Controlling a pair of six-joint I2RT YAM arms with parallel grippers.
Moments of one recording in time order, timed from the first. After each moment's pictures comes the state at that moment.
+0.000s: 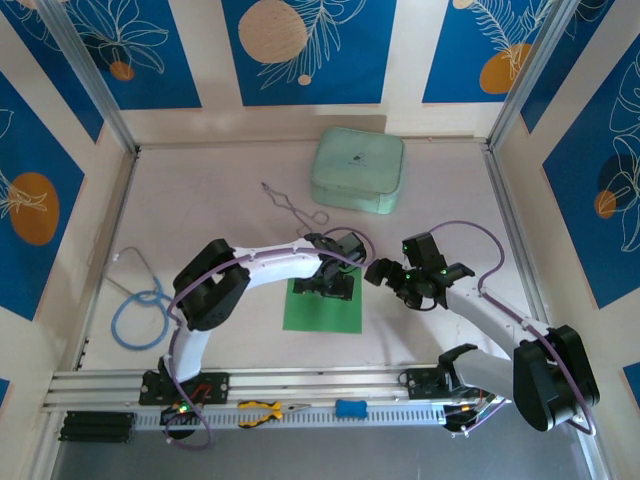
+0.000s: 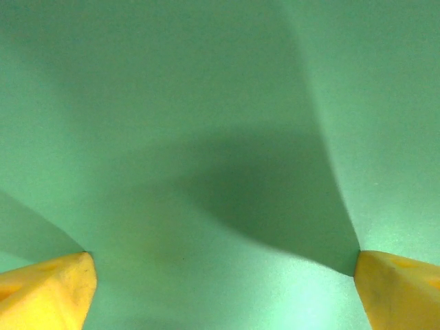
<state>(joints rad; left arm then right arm) -0.99 2.03 1.44 -0.85 -0.09 -0.81 0.38 1.12 0.55 -0.48 -0.24 0.81</state>
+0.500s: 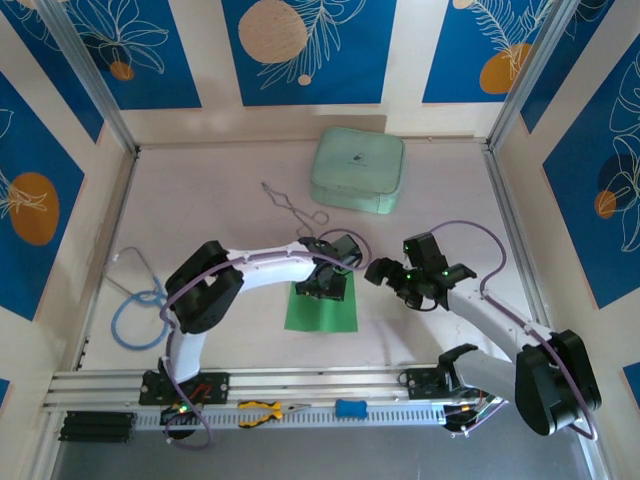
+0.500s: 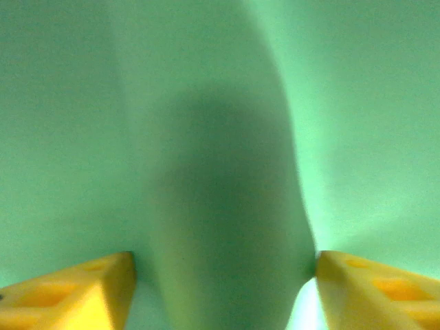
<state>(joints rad) -0.99 1.97 1.35 -0.76 -0.10 -0.78 0.38 1.08 0.55 -0.49 -0.24 0.82</state>
